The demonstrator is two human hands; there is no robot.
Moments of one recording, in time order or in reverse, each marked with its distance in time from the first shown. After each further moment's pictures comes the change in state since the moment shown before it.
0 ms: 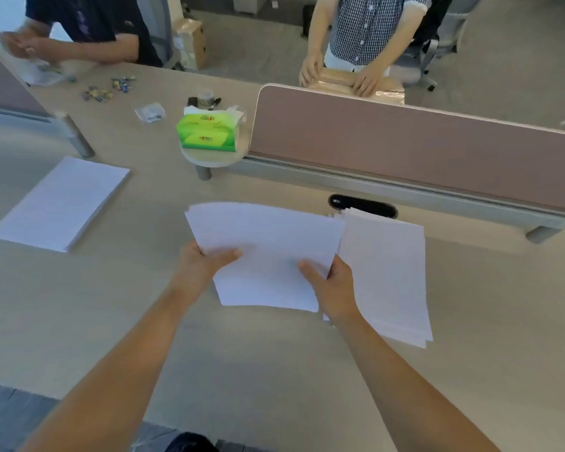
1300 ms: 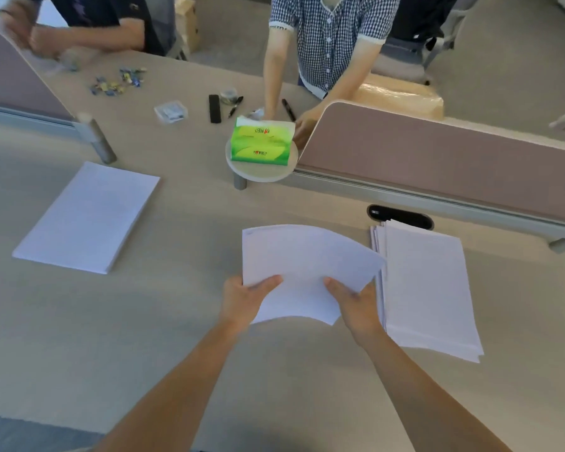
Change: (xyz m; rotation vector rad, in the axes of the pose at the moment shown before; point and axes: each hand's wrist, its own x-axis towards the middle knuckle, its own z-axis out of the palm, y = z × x) left_hand 0.027 -0.033 -0.071 0.030 0.140 -0.278; right_hand 0.014 0.010 0.114 0.002 0.175 0.178
